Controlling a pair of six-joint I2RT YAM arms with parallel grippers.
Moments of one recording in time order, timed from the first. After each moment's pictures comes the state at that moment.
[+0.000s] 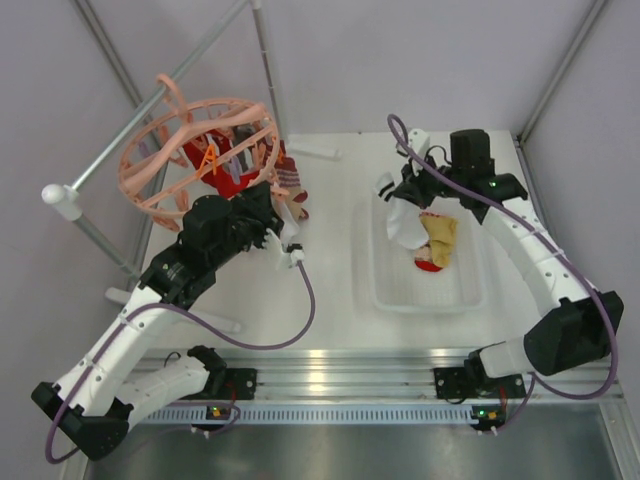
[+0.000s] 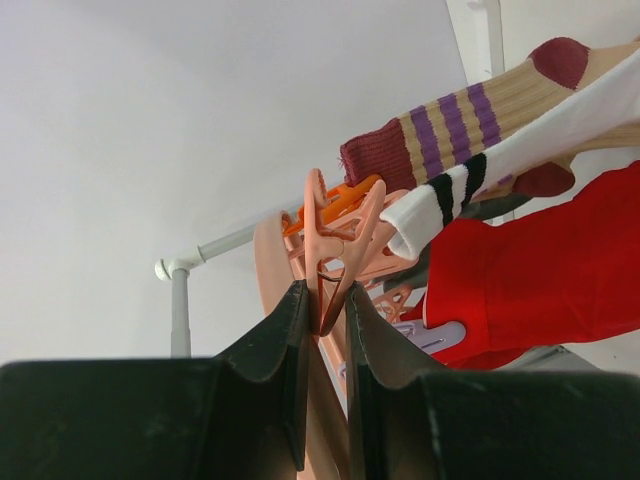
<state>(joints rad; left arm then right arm) -0.60 0.92 1.09 -0.46 0.00 1.75 0.29 1.40 1.35 -0.58 -0.56 -0.48</state>
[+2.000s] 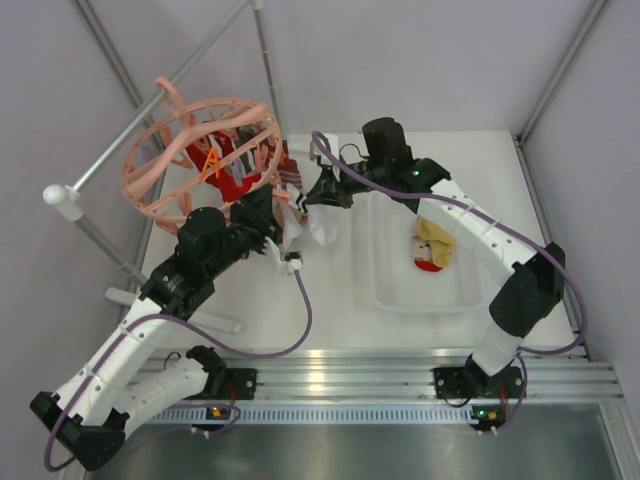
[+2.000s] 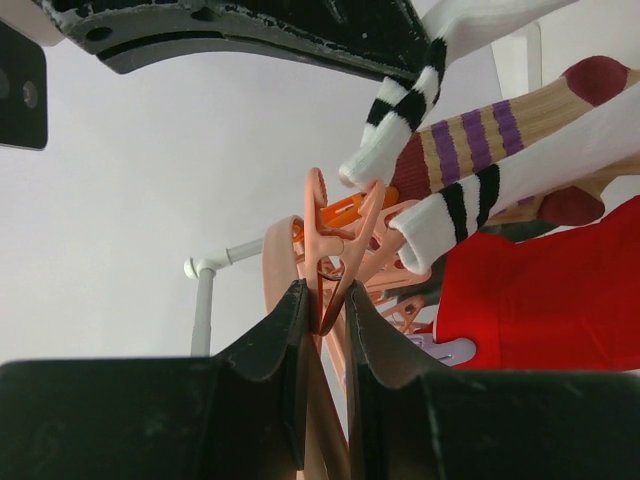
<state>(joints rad) -0.60 0.85 0.97 -0.32 0.07 1.76 0.66 1.69 1.67 -0.44 -0.81 -0.51</state>
